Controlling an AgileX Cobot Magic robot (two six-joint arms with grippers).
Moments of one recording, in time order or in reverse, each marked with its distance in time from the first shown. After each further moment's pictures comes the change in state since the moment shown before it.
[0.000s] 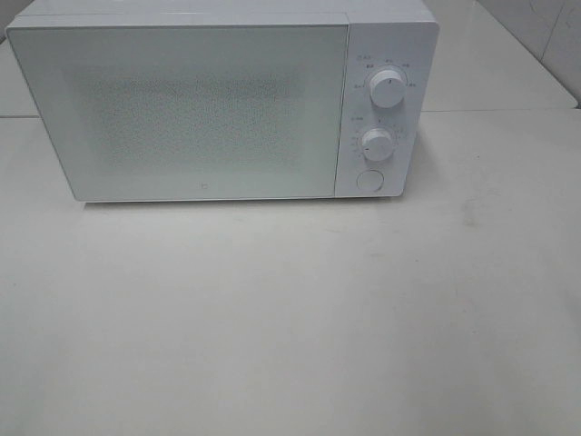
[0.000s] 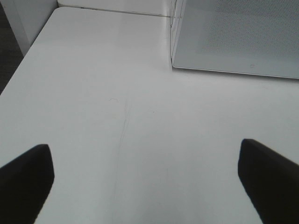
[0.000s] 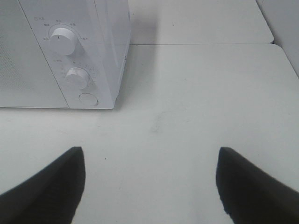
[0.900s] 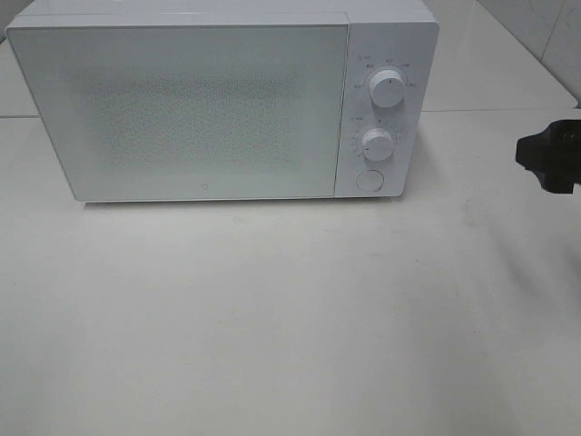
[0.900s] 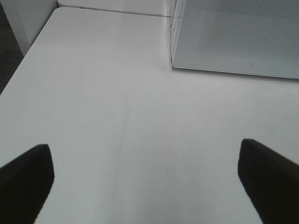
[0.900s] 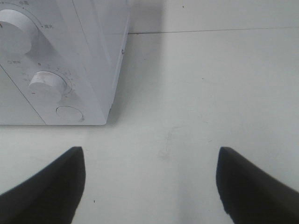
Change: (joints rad) left arm 0.000 0.000 0.000 0.000 0.000 0.000; right arm 0.000 0.595 0.097 0.000 -0.674 0.027
